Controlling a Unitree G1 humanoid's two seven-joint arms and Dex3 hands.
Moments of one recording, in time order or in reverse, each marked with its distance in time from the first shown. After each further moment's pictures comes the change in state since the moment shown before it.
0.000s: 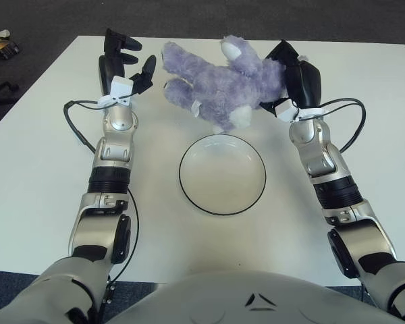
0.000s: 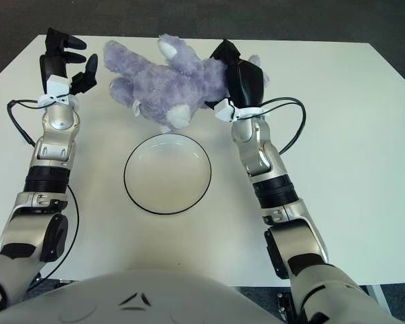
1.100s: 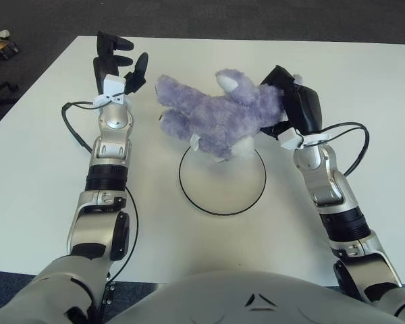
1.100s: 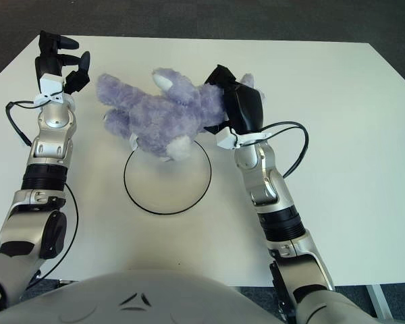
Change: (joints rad) left arm -0.019 0.004 0.013 0.046 -0.030 0.003 0.000; right arm 0.225 -0.004 -0.004 -0.217 -0.030 -0.044 0.098
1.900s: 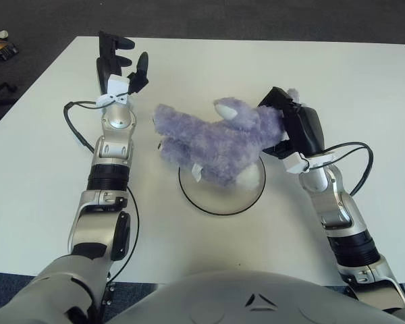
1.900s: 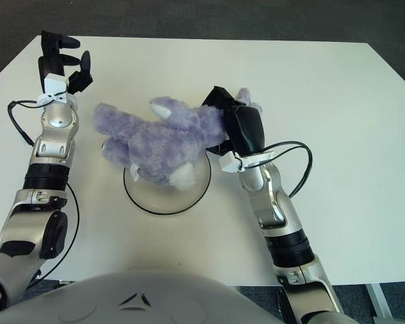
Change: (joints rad) left arm -0.001 -0.004 -0.025 0.000 0.023 0.010 0.015; right arm 0.151 -0.028 -0.010 -0.082 0.002 -0.122 0.031
